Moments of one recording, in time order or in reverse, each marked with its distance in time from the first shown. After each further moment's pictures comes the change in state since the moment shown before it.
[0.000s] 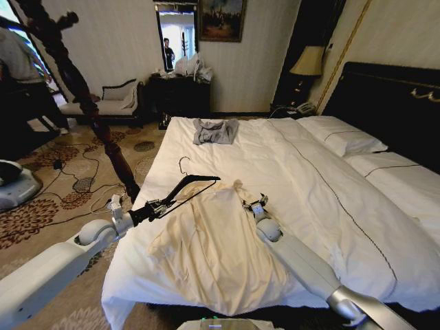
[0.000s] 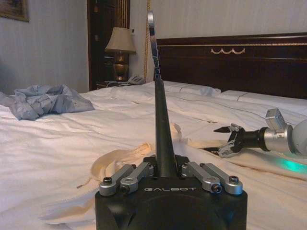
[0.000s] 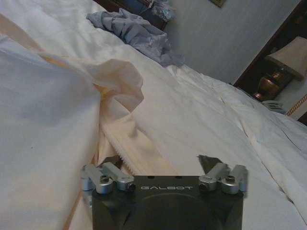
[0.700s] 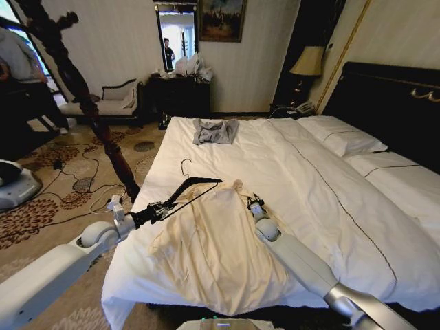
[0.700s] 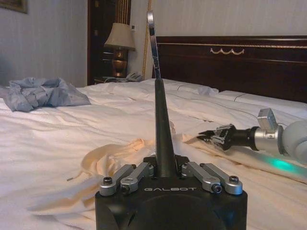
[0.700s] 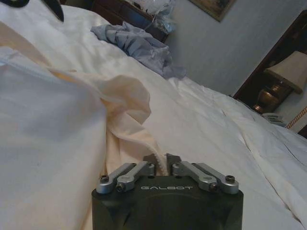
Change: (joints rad) left arm 0.022 -0.005 0.007 -0.019 -0.017 0.015 -0.013; right arm 0.031 0.016 -0.036 -0.028 -0.025 0.050 0.010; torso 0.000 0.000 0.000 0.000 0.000
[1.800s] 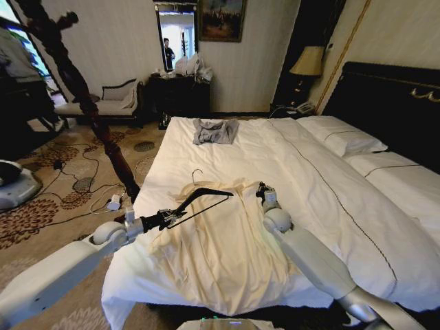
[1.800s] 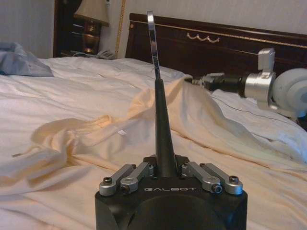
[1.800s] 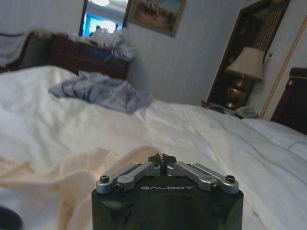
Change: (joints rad) left arm -0.213 -0.040 0.276 0.099 -0.049 0.034 0.091; right arm -0.055 -0.079 0.165 0.276 0.239 -0.017 0.105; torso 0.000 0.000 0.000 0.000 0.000
